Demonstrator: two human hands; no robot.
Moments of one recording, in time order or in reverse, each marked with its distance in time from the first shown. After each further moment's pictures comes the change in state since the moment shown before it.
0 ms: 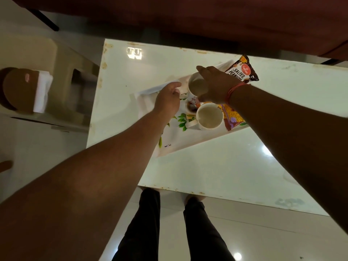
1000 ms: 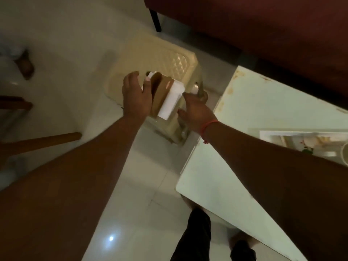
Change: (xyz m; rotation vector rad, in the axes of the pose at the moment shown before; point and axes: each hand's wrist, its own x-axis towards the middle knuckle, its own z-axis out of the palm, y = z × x) left_hand 0.042 -0.200 -0.426 0.158 0.677 0.048; right_hand 0.136 -0.430 0.074 0.292 -0.023 -0.209
